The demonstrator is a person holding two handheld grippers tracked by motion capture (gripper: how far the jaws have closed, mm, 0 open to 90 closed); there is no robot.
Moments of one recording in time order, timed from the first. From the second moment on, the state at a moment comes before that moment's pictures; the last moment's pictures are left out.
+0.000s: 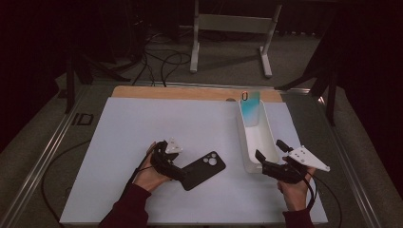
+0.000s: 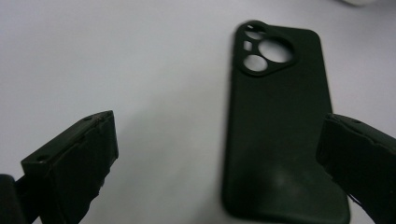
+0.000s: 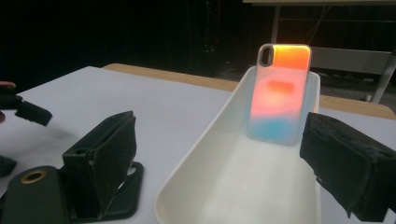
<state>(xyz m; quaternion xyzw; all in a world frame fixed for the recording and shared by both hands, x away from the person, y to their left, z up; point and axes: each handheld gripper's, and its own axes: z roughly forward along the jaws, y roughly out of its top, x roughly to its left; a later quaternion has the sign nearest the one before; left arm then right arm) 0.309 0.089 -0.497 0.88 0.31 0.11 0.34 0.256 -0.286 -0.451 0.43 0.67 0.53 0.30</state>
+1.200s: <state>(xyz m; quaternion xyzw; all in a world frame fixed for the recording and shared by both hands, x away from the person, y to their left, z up) 0.302 0.041 -0.520 0.93 0.28 0.06 0.25 0.256 -0.286 -0.450 0.43 0.67 0.53 0.30</state>
